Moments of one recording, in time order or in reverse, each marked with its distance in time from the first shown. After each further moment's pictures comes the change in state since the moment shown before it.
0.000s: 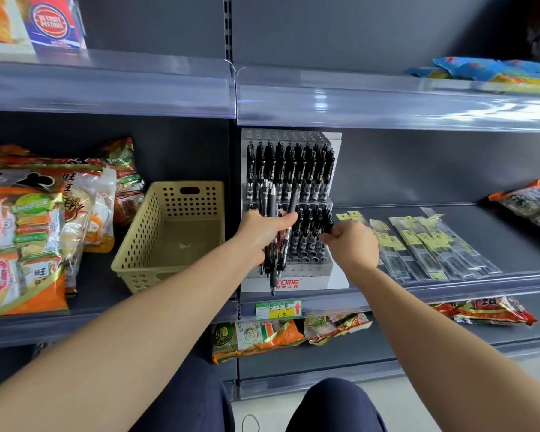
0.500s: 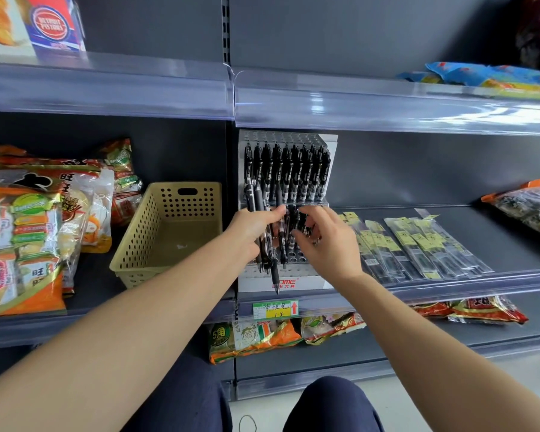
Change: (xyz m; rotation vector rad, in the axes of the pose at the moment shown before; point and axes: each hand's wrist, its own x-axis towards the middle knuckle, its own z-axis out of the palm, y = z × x) left_hand -0.006 0.012 -0.005 -0.128 0.053 -0.078; right_hand -0.032 -0.021 -0.006 0.182 0.288 -0.708
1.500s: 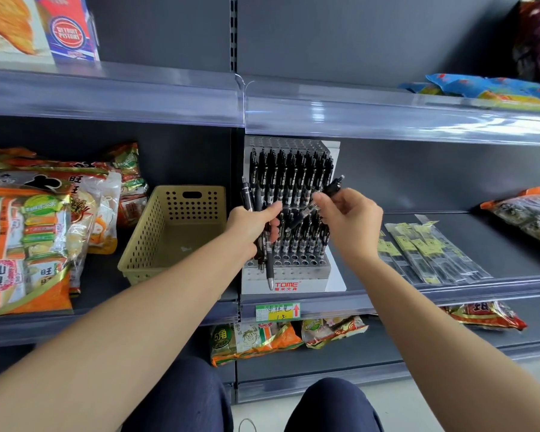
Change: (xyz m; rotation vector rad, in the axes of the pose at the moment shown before) left_hand 0.005 0.001 -0.012 0.007 0.028 0.118; right_hand 0.033 -0.022 -0.033 0.318 0.195 0.490
